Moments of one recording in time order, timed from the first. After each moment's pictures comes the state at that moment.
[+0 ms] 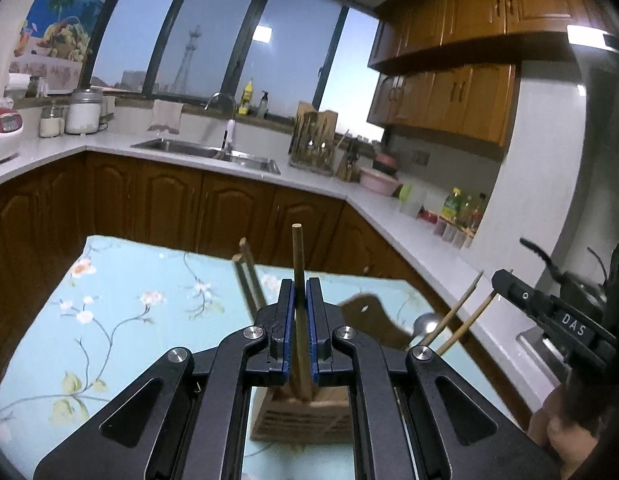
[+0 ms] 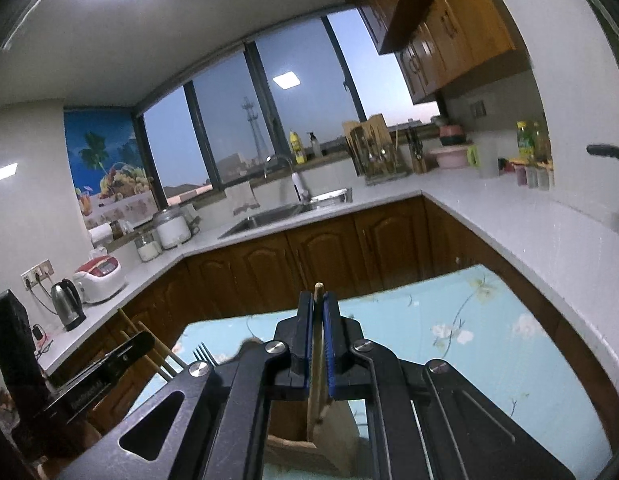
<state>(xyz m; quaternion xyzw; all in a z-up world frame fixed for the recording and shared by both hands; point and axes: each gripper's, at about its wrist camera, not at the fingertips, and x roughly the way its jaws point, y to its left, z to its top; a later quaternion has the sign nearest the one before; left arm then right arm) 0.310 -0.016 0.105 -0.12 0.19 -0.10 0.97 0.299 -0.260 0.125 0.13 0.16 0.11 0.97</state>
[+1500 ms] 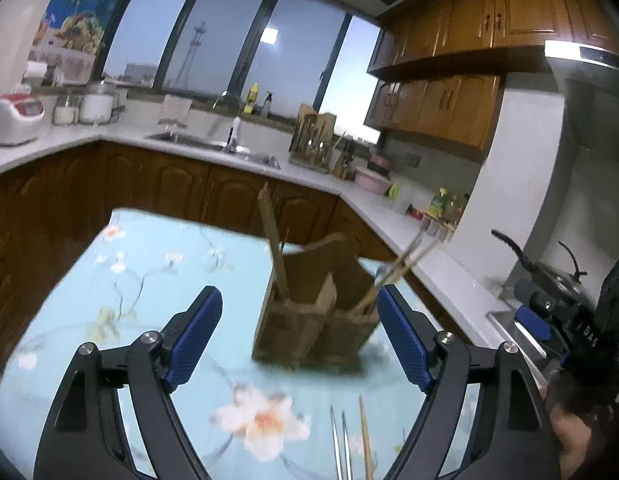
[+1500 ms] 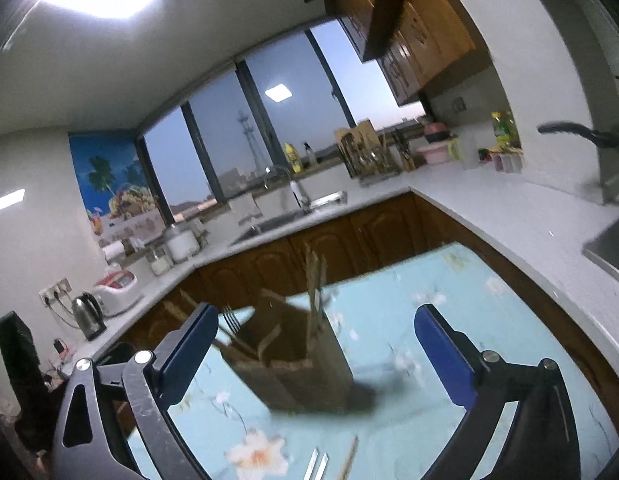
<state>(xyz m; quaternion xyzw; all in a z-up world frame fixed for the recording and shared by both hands) 0.182 0.004 0.104 -0.14 0.20 -0.10 0.96 0.190 -0.298 0.118 0.17 0.16 0.10 0.97</state>
